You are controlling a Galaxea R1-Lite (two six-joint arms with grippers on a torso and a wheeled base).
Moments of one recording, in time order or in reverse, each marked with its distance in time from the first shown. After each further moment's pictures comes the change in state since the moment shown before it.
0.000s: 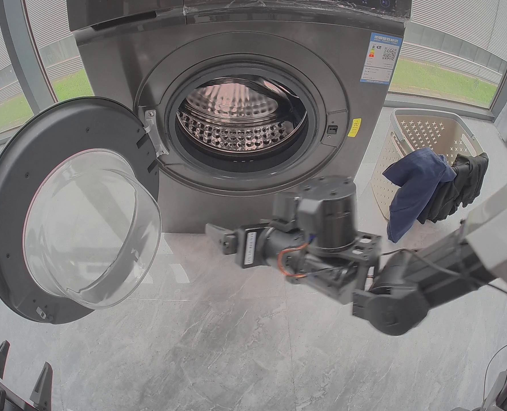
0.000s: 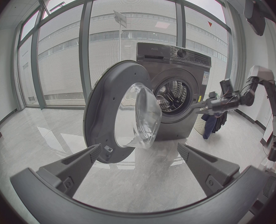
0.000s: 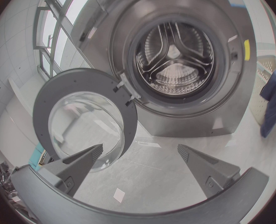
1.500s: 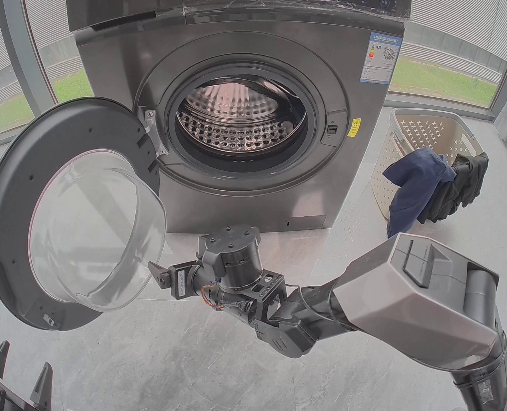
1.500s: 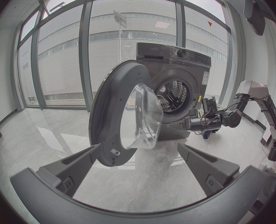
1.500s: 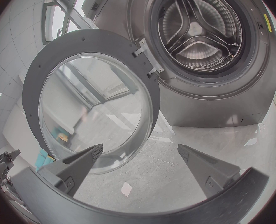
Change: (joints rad) left arm 0.000 0.000 0.000 -0.001 0.001 0.001; right arm 0.094 0.376 -0.360 -0.005 0.069 0.009
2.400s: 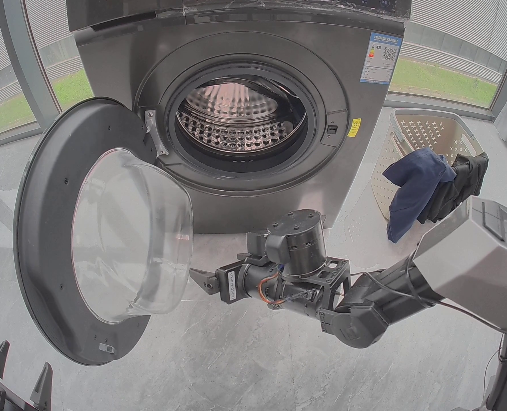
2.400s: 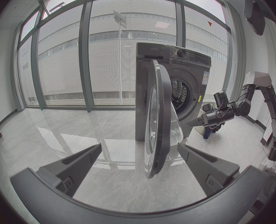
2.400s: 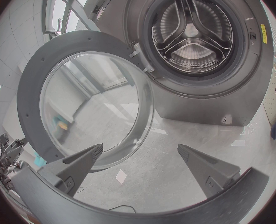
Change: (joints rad) left arm 0.000 0.000 0.000 0.000 0.000 0.001; right arm -0.079 -0.250 0.343 0.015 0.094 -0.073
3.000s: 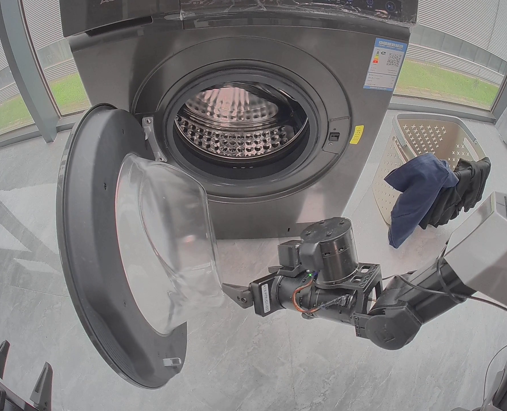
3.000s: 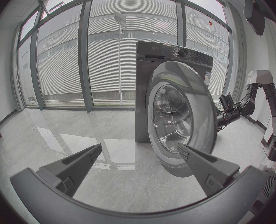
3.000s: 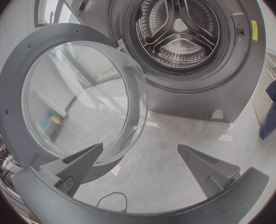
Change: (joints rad) left arm 0.000 0.000 0.000 0.000 0.000 0.000; right arm -0.049 -0.095 0.181 0.021 0.003 -0.030
